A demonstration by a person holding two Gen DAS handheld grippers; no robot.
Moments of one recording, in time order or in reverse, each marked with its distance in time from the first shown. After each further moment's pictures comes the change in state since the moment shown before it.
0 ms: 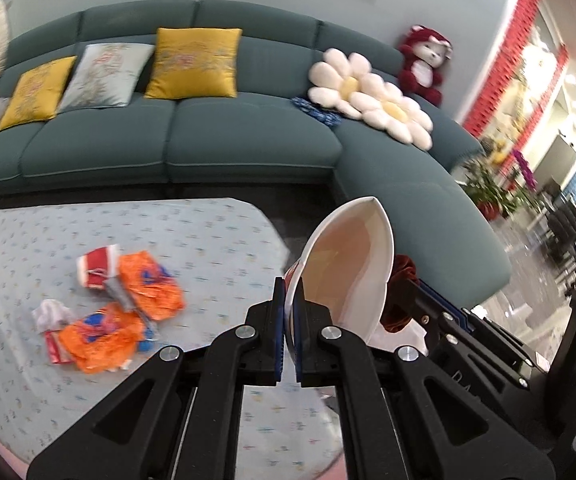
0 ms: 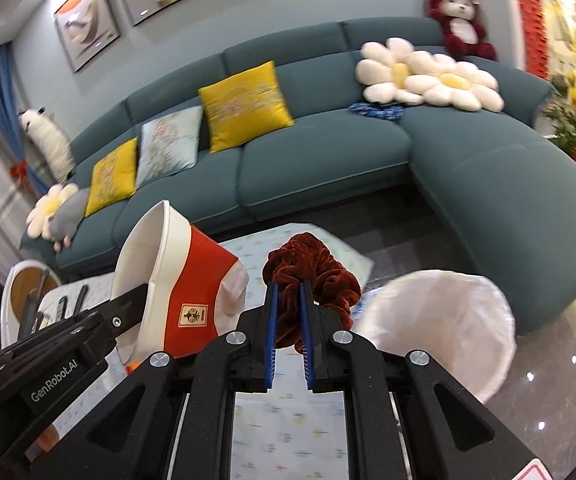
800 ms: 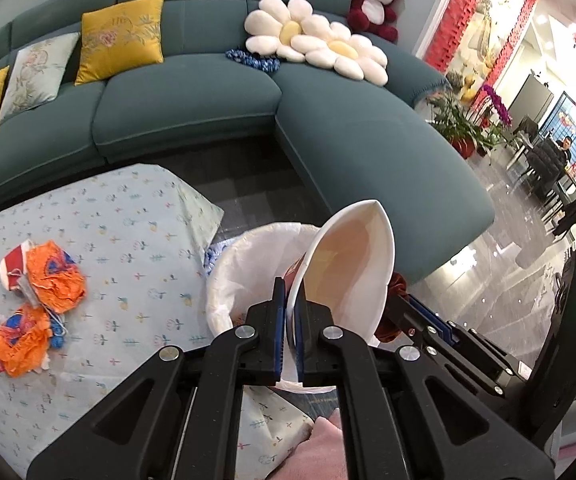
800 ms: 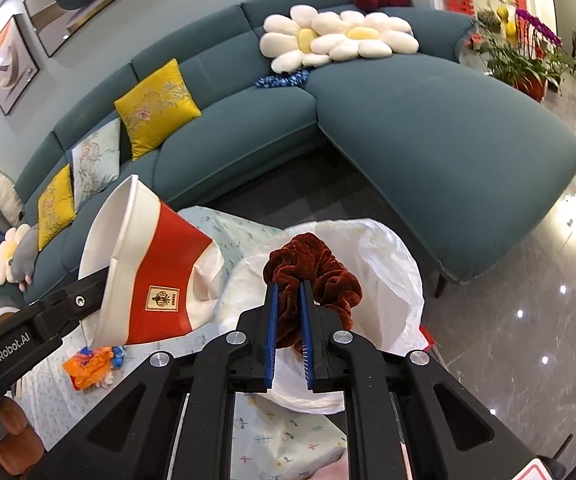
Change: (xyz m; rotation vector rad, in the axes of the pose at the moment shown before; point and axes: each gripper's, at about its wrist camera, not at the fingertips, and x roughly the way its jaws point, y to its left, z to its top) left arm 0.097 -0.109 -0.030 0.134 0.161 -0.071; right arm 0.025 -0.153 -0.040 0.199 0.081 -0.123
